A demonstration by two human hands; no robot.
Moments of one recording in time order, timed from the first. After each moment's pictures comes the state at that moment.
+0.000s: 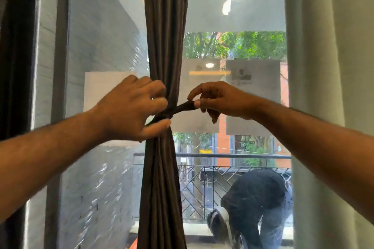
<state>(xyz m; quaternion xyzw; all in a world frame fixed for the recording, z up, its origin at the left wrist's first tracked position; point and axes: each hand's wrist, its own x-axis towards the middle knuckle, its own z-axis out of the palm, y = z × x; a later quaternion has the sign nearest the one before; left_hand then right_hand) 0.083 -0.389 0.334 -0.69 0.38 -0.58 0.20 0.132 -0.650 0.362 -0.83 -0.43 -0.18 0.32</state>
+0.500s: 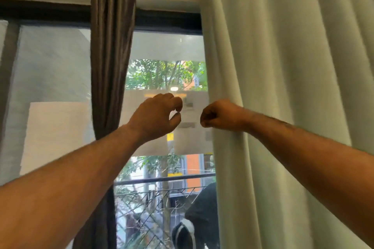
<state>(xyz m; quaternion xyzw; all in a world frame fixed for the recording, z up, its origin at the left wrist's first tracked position) 0.064 -0.568 0.367 -0.72 0.40 -0.57 -0.06 0.030 -0.793 0.383 -0.90 -0.23 -0.37 0.06</state>
